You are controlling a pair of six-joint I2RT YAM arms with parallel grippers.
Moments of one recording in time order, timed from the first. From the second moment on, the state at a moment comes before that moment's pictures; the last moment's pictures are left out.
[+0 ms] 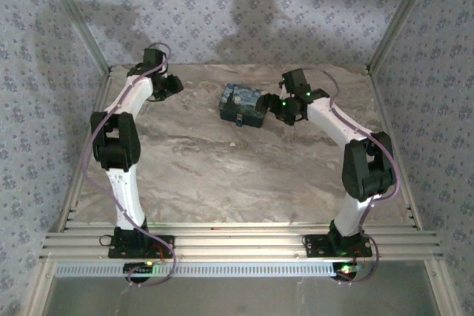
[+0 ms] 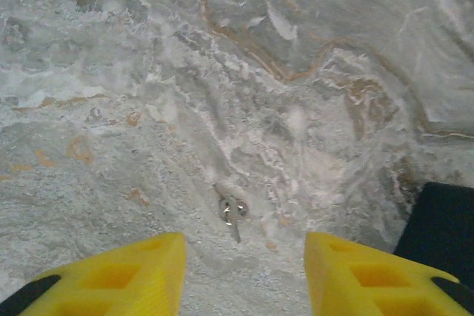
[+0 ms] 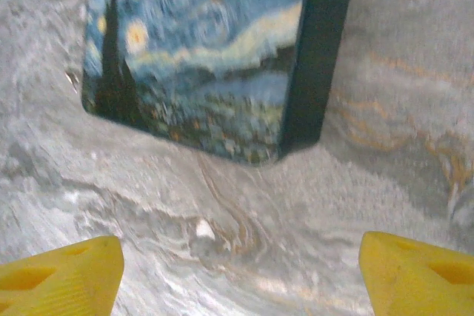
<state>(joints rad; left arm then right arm) -0.11 2.13 1.85 -0.71 0.12 -0.49 0.36 1.76 1.38 -0.58 -0.29 0.62</state>
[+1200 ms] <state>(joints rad) -0.23 2.48 2.19 -0.96 -0.10 -0.50 0.41 1.71 1.25 -0.58 -0.24 0.60</state>
